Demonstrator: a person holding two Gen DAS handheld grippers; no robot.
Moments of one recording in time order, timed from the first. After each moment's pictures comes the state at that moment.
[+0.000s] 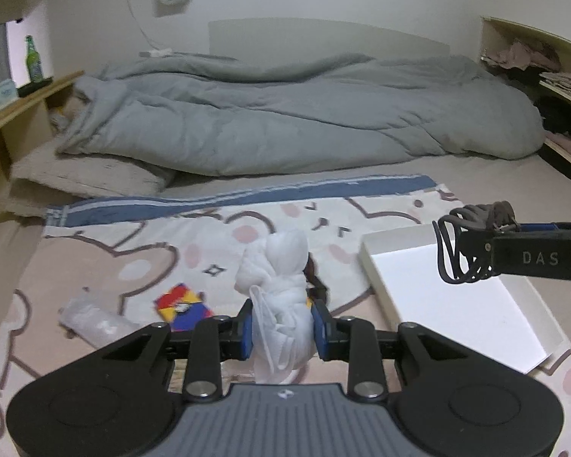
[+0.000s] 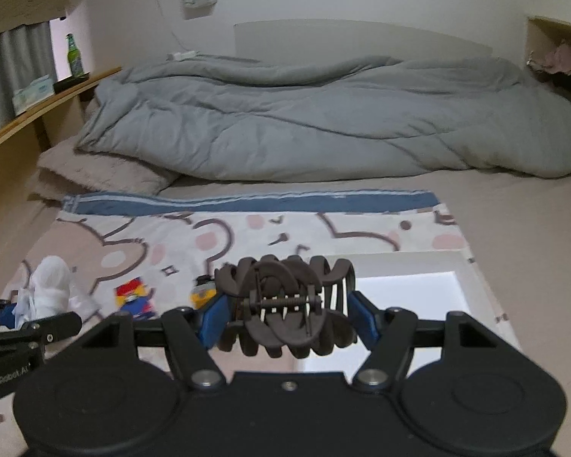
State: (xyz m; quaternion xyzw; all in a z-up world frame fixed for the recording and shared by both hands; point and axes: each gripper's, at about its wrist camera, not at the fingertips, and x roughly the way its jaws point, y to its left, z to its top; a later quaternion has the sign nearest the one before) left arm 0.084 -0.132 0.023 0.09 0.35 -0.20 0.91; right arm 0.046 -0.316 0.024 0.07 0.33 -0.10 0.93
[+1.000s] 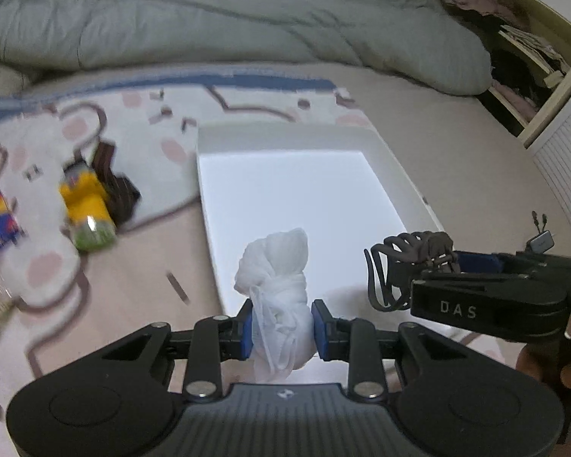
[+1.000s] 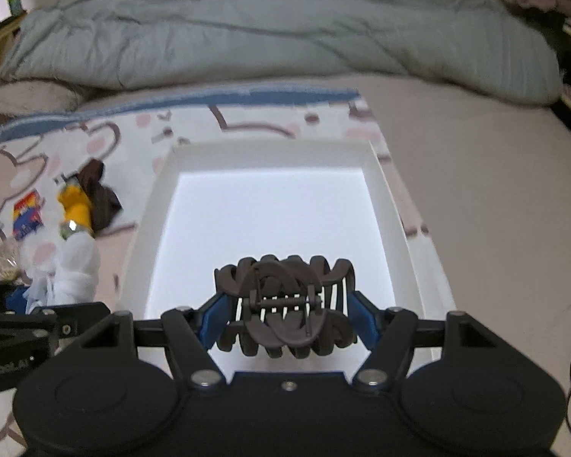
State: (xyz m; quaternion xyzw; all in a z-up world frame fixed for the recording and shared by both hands) left arm 0.071 -0.269 -0.071 0.03 0.50 -0.30 0.81; right arm 0.020 -0.440 -0.075 0.07 0.46 -0.15 0.87
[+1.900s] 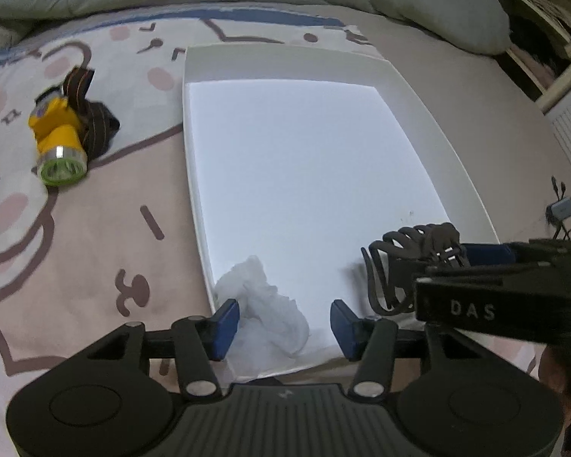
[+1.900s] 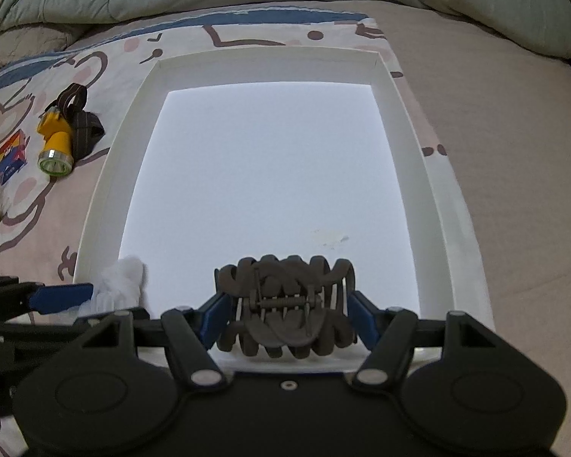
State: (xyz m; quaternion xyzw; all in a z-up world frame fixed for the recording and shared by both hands) left arm 0.063 -0.288 -0.116 0.06 0.55 -0.29 0.78; right arm 0.018 -0.447 -0.119 0.08 0.55 -0.13 0.82
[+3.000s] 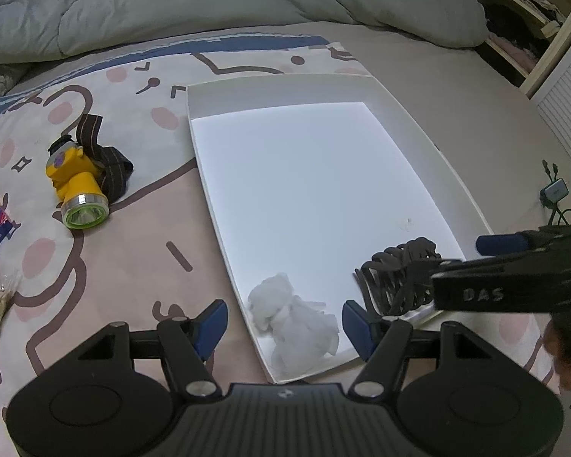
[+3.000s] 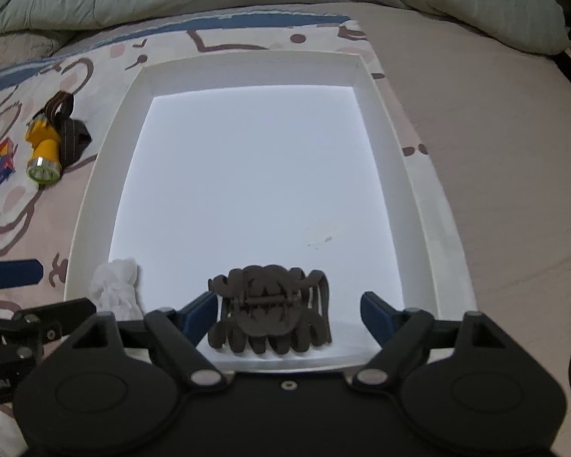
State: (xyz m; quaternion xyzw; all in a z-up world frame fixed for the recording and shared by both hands) left arm 0.068 -0.273 -0.092 0.10 0.52 -0.31 0.79; right arm 0.012 -0.451 -0.113 0.08 0.54 -0.16 0.82
